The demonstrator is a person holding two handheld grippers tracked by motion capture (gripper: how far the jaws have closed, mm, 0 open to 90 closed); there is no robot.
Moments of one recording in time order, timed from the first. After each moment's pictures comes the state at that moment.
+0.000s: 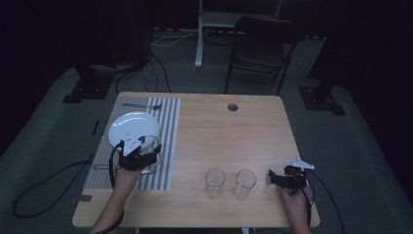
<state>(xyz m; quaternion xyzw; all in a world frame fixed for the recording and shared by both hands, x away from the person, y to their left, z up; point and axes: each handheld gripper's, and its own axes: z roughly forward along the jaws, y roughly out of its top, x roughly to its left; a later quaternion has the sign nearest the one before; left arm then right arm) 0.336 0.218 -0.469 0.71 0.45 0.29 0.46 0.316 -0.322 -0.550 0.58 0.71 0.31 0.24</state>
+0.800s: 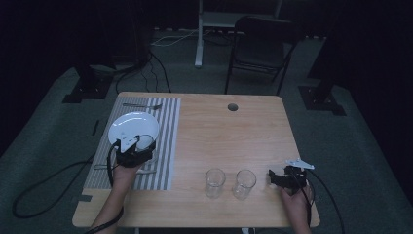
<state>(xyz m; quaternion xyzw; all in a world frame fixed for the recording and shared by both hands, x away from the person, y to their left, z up) 0.352 0.231 -0.490 0.70 0.47 0.30 0.44 0.316 -0.322 -0.550 0.58 0.71 0.31 0.24</state>
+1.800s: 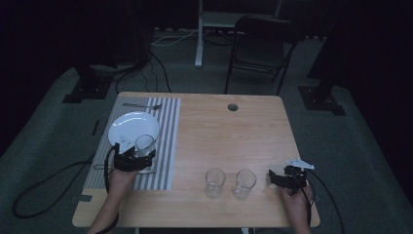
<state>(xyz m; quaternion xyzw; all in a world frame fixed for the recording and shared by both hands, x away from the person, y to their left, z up) 0.340 0.237 -0.491 0.72 0.50 0.26 0.40 0.316 -0.322 -0.550 0.58 0.71 0.31 0.24</state>
